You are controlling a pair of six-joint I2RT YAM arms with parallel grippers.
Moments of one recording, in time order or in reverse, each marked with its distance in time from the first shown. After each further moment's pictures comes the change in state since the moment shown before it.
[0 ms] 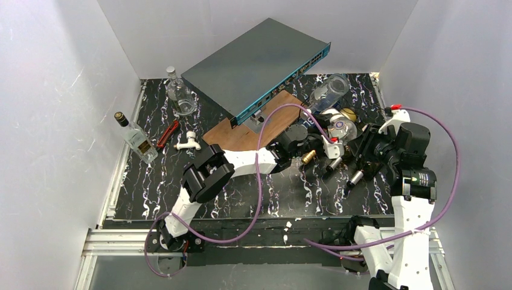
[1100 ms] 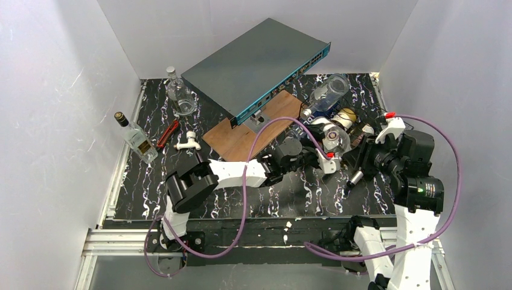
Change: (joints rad) left arm -0.079 -0.188 -0.212 -0.006 -0.137 0.058; right arm 0.000 -0.045 0.080 -0.195 -0.122 -0.113
